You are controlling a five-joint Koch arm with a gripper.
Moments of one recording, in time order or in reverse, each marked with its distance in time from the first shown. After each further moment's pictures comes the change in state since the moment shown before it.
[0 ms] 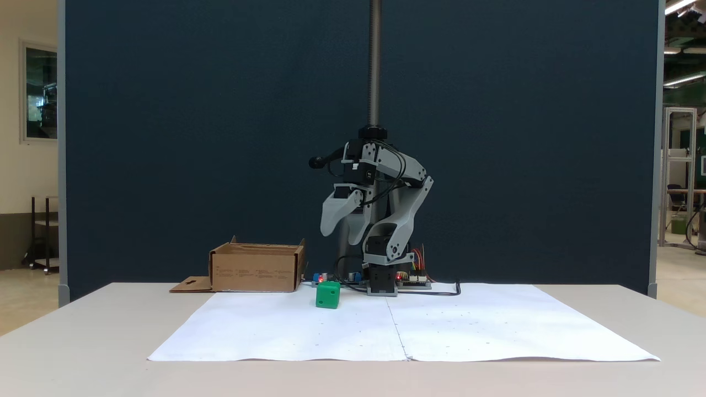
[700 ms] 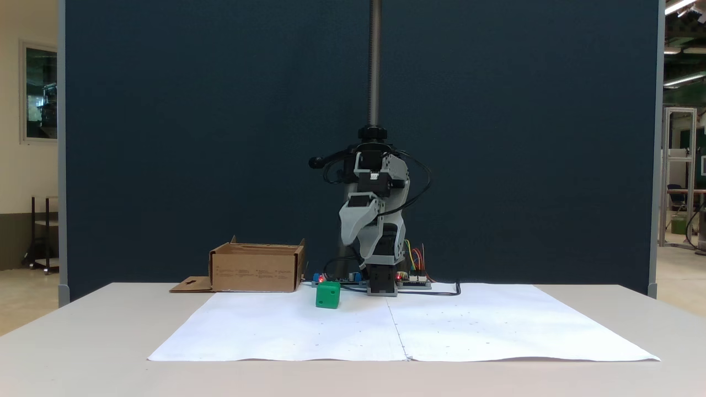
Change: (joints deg) arm -26.2 0.9 8.1 -15.3 14.2
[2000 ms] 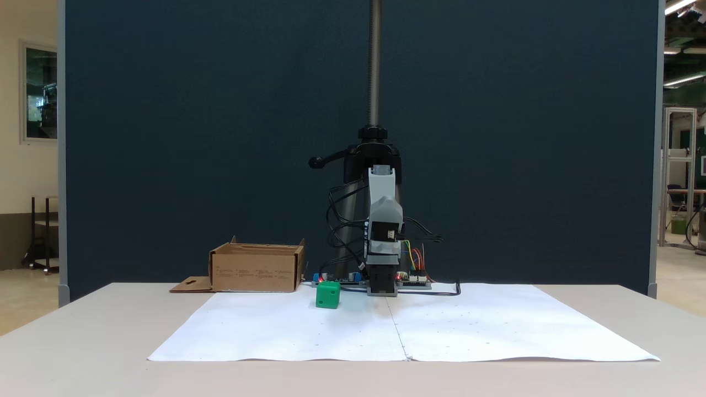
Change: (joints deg) arm -21.1 0.0 55.0 -130.0 -10.2
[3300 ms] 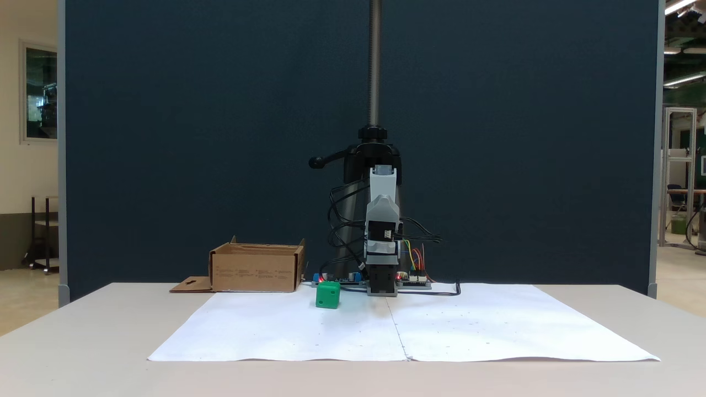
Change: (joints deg) arm 2.3 0.0 0.0 -1.6 0.0
